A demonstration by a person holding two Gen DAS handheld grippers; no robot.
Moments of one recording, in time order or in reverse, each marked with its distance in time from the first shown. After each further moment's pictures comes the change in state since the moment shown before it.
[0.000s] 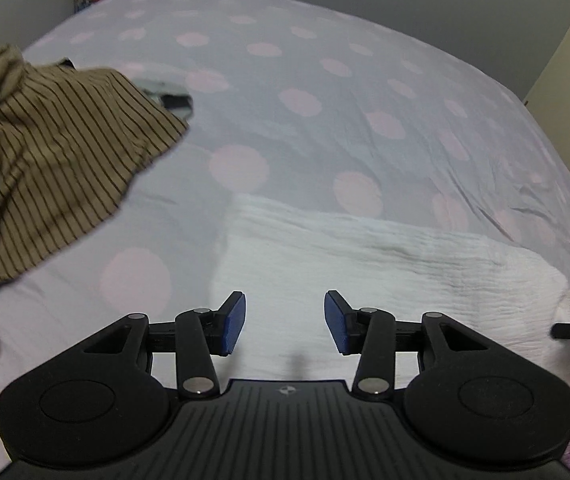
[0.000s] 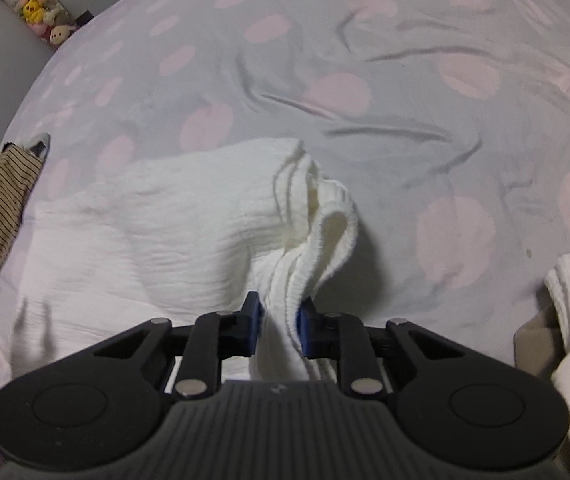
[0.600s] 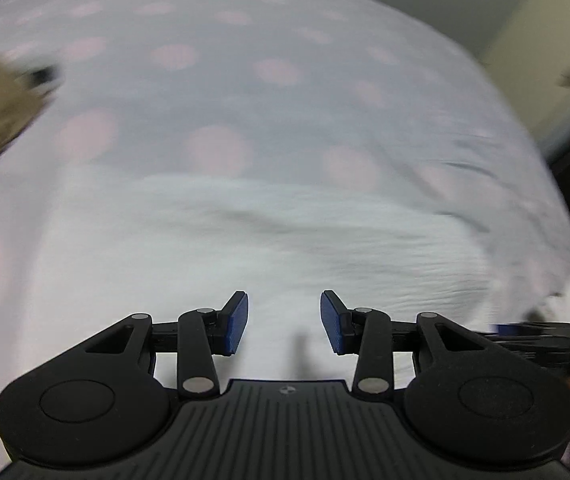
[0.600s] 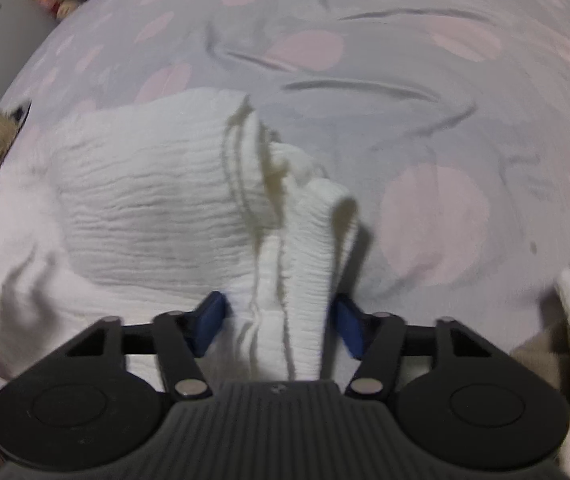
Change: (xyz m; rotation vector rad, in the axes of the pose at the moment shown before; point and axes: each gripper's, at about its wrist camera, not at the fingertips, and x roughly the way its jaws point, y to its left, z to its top) left arm 0.054 -0.103 -0.013 0.021 0.116 -0.108; right arm 0.050 -0.052 -0.017 -0.138 0.036 -0.018
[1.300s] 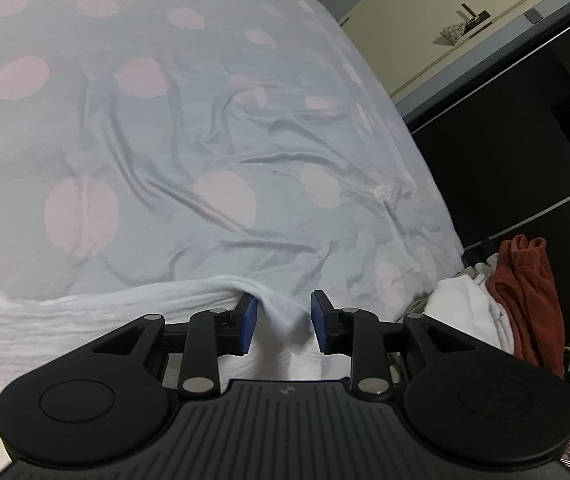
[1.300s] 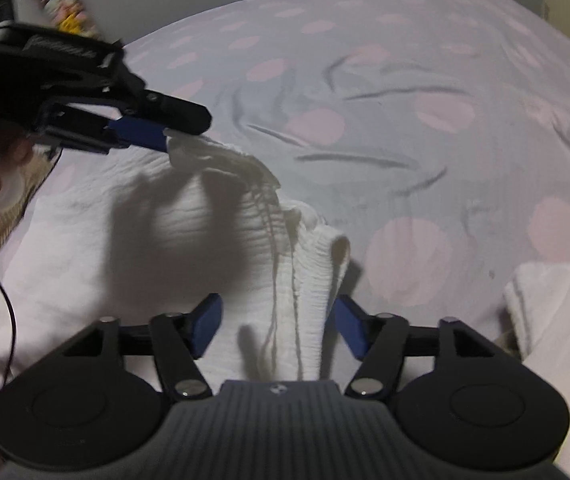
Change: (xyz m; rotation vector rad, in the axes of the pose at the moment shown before) left arm 0.079 -0.154 0.076 0.162 0.135 -0.482; right arm -0.054 -0.015 -0.022 0.064 -0.215 0.037
